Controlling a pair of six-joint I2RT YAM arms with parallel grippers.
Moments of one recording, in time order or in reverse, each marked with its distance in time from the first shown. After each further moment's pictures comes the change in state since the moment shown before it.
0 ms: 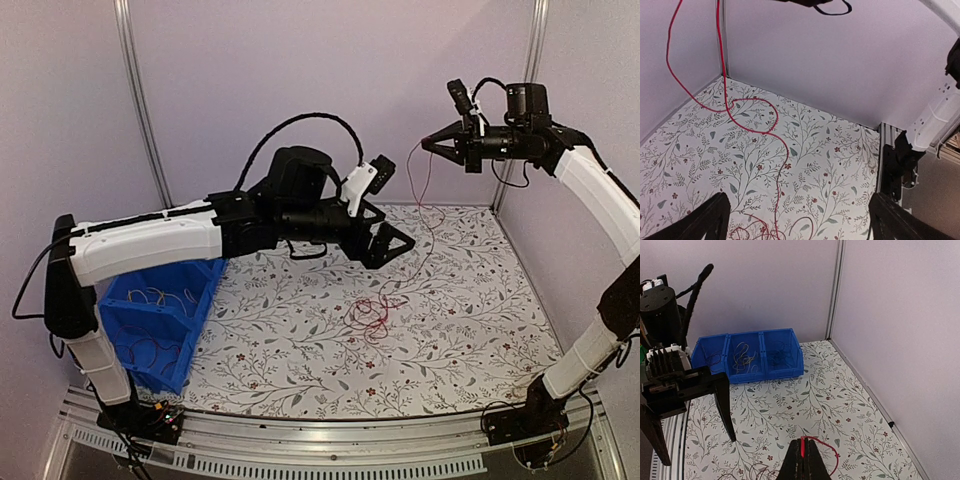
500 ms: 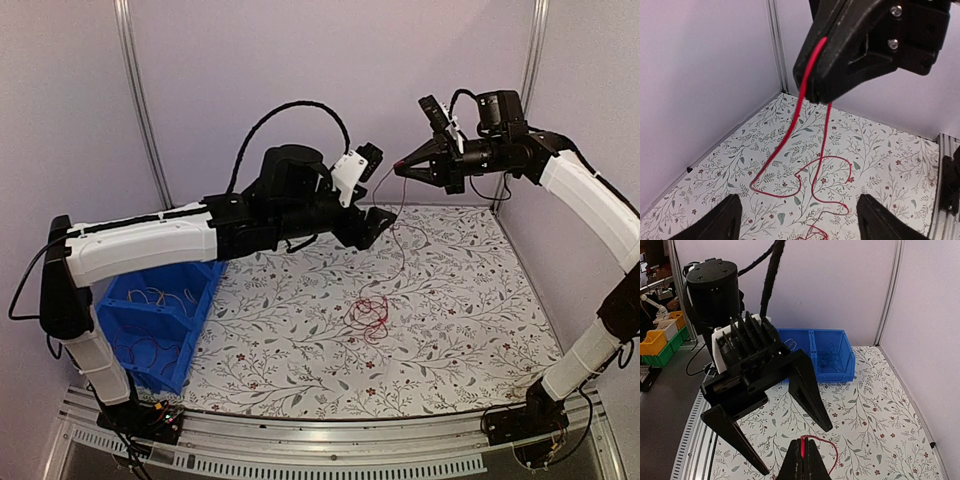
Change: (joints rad) left arm -0.002 -0.042 -0.062 0.115 -0.304 0.166; right arm 0.174 -0.002 -0.052 -0.055 -0.072 -0.051
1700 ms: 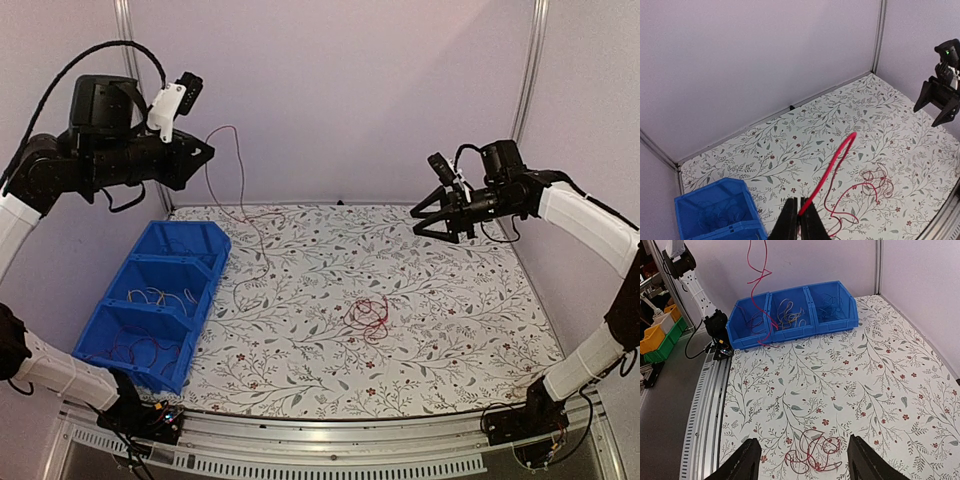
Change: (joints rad) left arm 0.221 -0.487 0.187 -0.786 -0.159 -0.061; right arm -0.106 -0.071 -0.344 -0.028 -0.020 -0.100
